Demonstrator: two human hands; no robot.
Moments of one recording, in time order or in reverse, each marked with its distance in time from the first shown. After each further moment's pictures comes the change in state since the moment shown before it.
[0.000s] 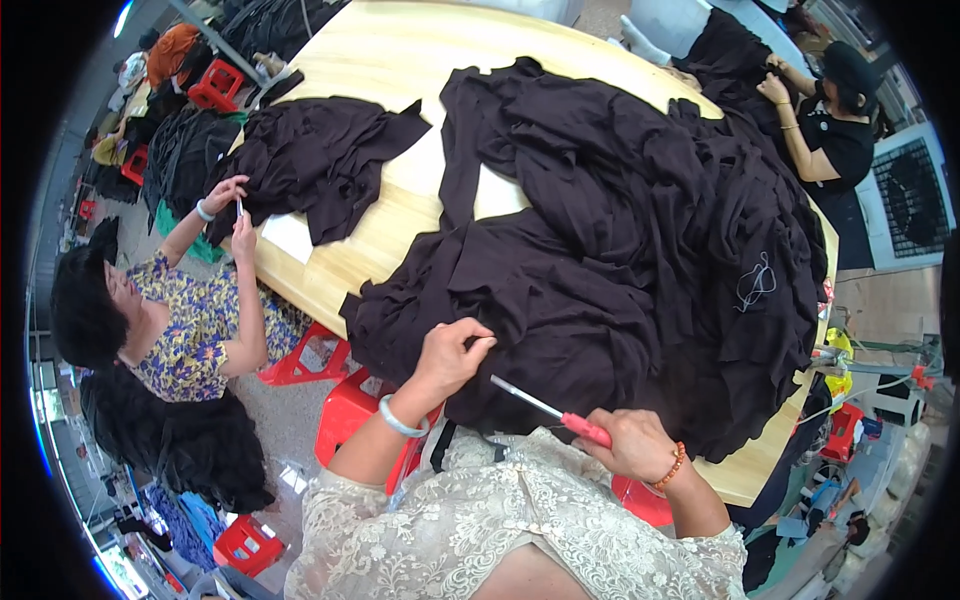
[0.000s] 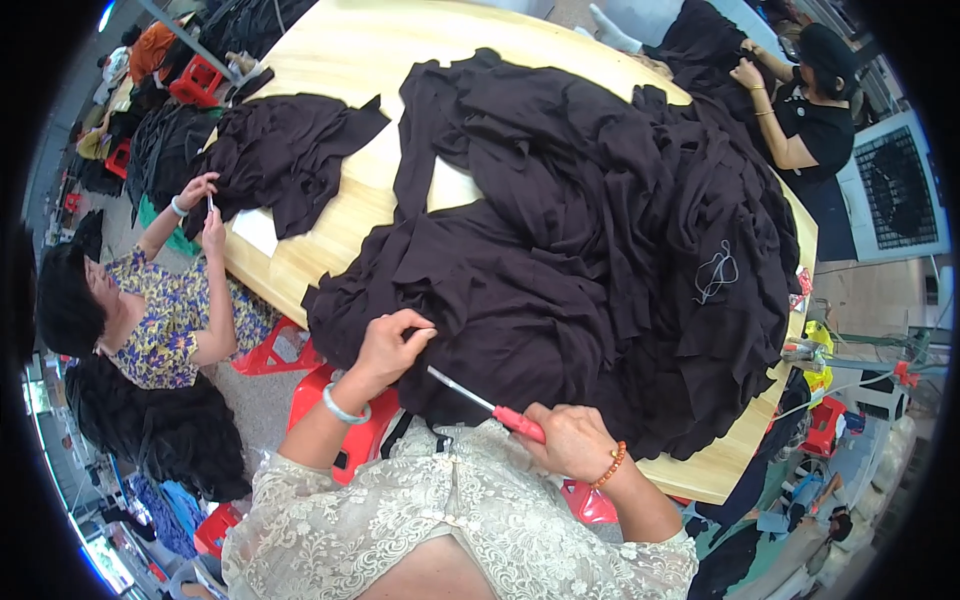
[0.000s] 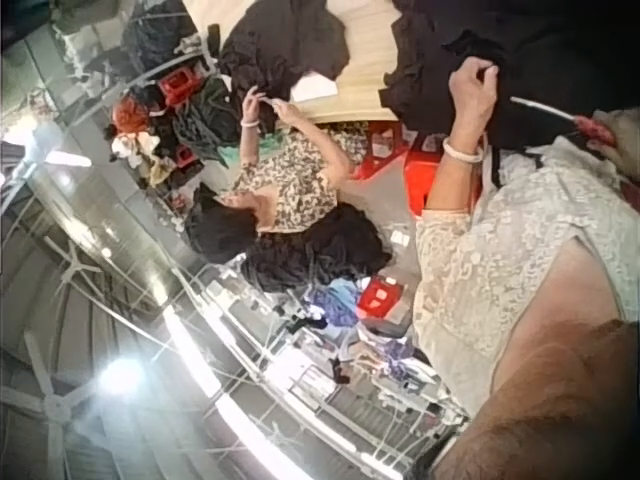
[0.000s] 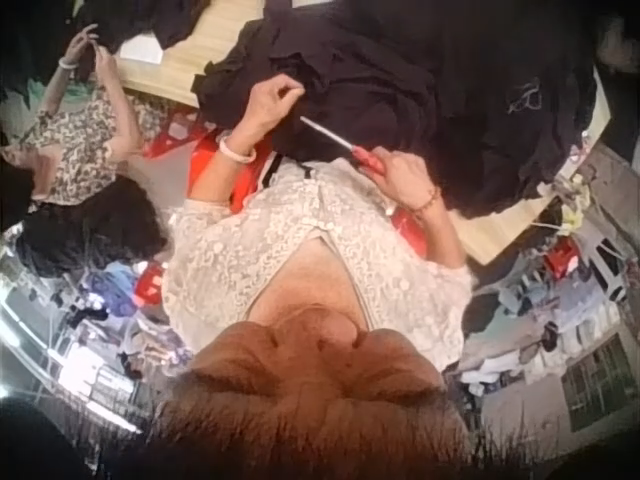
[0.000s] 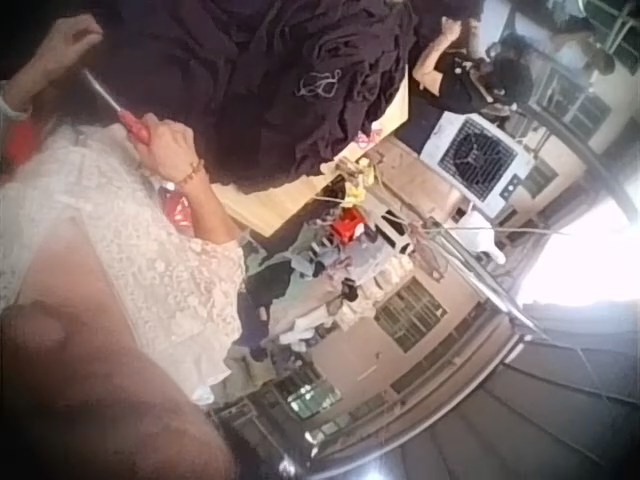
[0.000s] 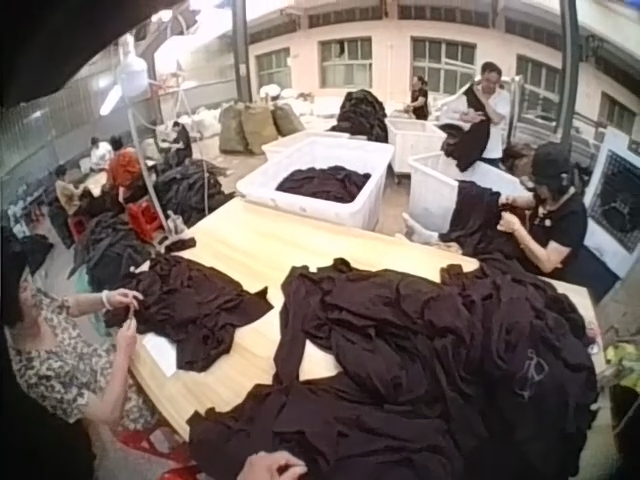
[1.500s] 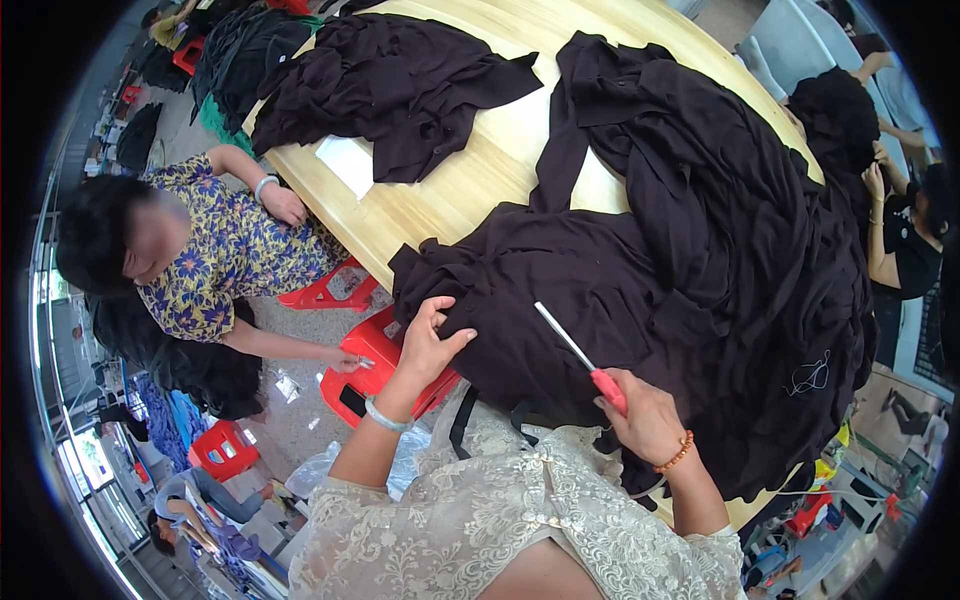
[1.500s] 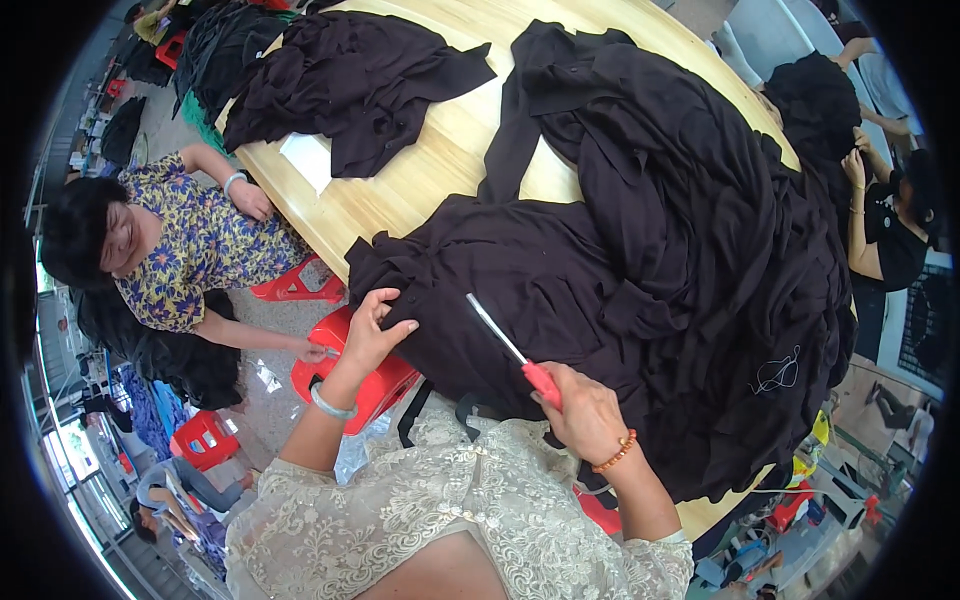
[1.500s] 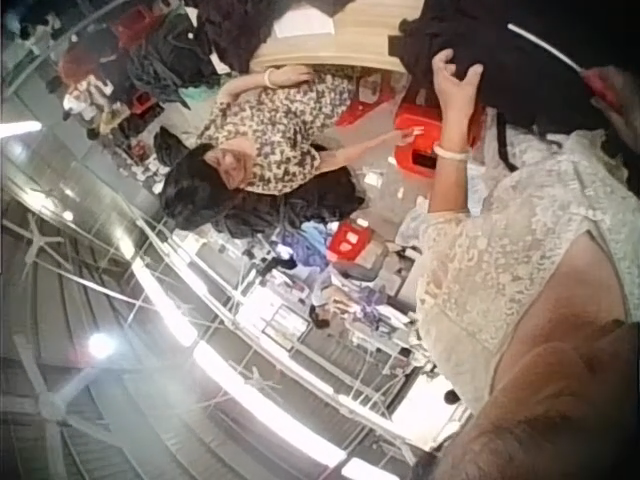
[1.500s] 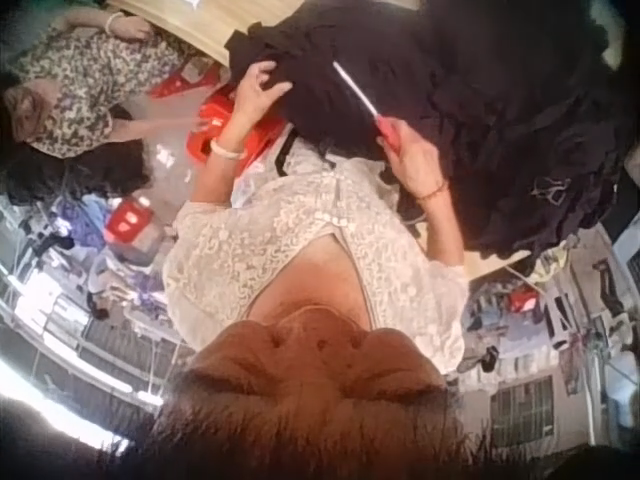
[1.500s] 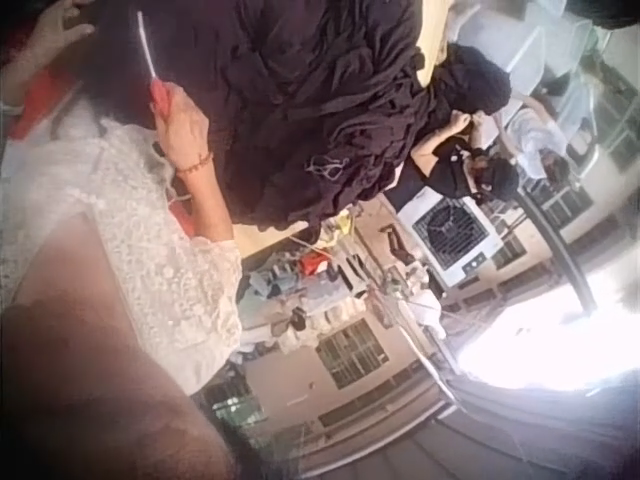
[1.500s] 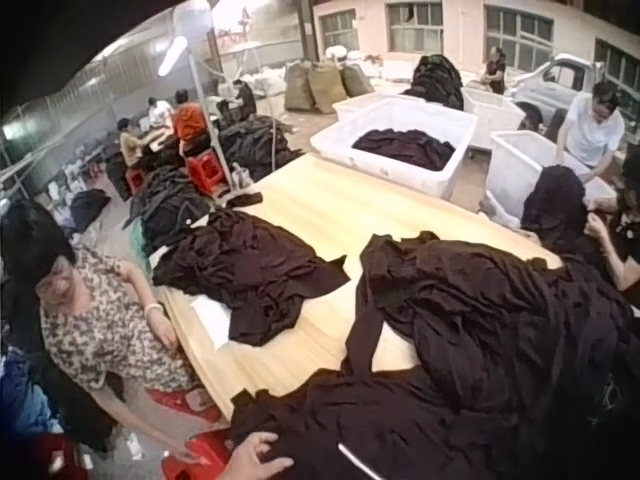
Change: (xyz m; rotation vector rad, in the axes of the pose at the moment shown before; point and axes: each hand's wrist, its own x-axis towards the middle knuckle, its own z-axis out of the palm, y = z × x) left_hand -0.040 -0.076 -0.065 -0.359 0.253 -0.578; right_hand 0.113 -0.016 -0.018 0.123 0.001 -0.088
